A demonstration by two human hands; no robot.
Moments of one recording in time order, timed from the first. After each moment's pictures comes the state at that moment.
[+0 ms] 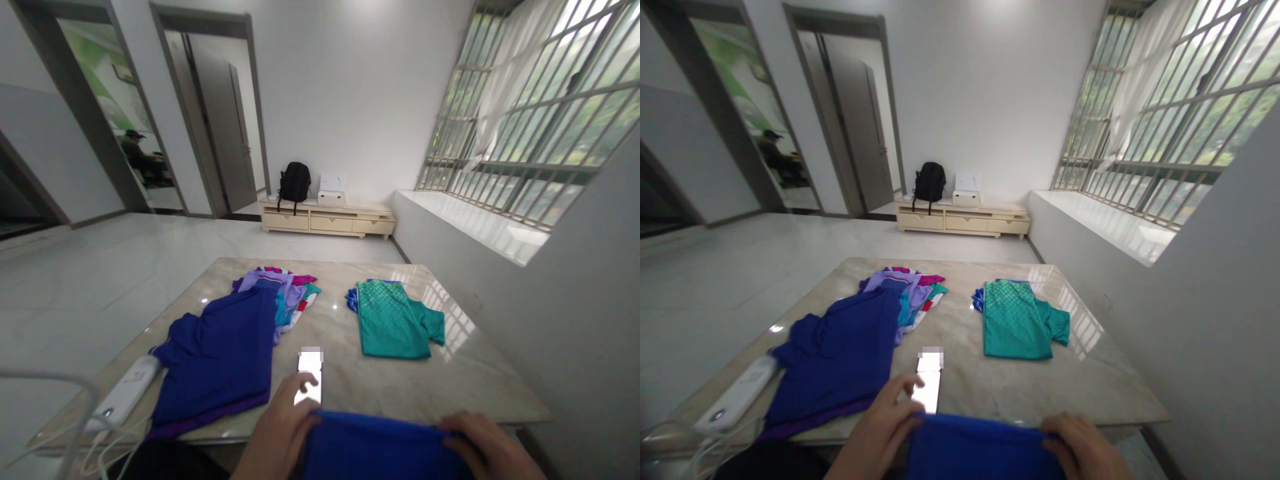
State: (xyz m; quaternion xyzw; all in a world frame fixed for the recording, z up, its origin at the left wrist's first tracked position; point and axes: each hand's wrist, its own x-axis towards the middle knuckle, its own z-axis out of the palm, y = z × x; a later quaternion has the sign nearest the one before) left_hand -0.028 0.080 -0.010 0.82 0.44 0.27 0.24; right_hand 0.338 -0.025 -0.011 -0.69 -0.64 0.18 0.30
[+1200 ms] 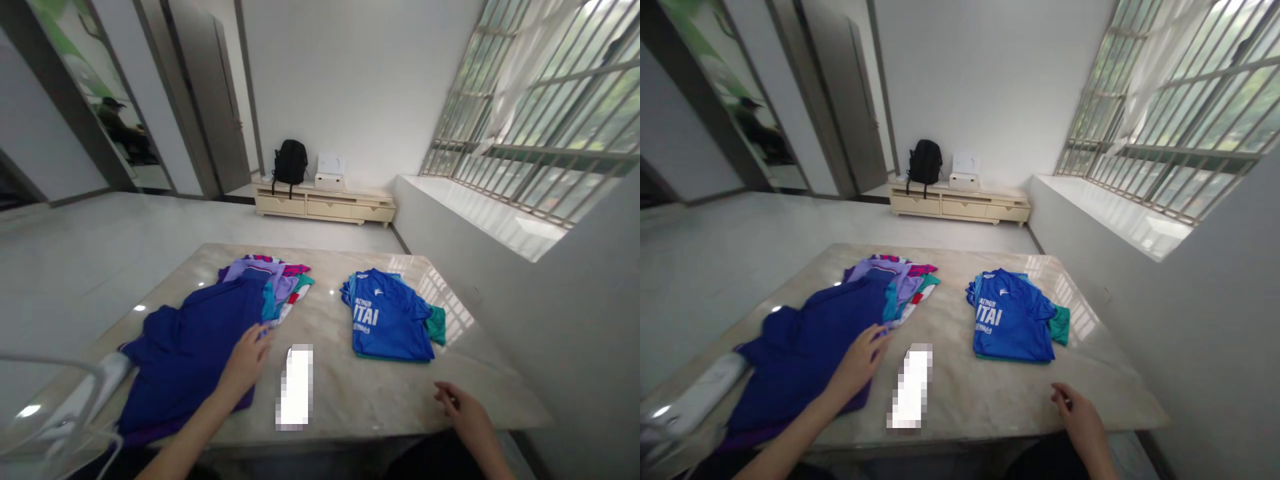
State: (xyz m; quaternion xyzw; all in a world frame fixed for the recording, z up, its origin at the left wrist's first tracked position) left_hand -0.091 0.237 -0.130 0.82 0.54 0.19 0.06; right_hand 0.449 0.054 -0.161 -0.80 -0.49 0.22 0.27
